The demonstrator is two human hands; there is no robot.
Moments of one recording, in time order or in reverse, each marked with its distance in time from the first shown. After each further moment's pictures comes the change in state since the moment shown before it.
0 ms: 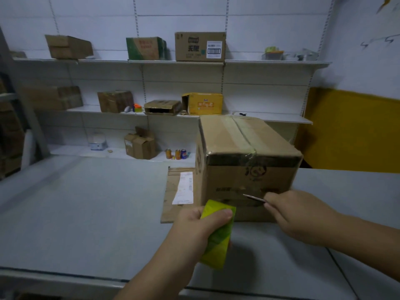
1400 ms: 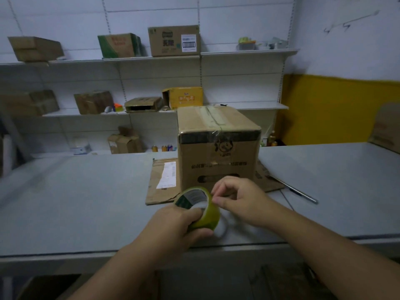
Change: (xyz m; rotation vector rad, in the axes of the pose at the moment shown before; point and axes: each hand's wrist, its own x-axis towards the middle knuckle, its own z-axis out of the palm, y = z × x) left_hand -0.007 -0.034 -0.034 1.383 -0.325 0.669; right_hand -0.022 -0.061 0.024 1.017 0.189 0.015
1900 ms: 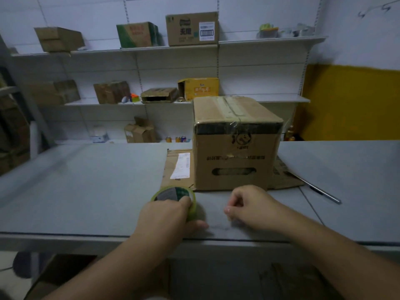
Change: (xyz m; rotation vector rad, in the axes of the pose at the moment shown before) left_hand -0.008 -0.002 -0.004 0.497 -0.121 -0.422; right_hand -0.004 -0.010 0.017 -0.216 -0.149 0.283
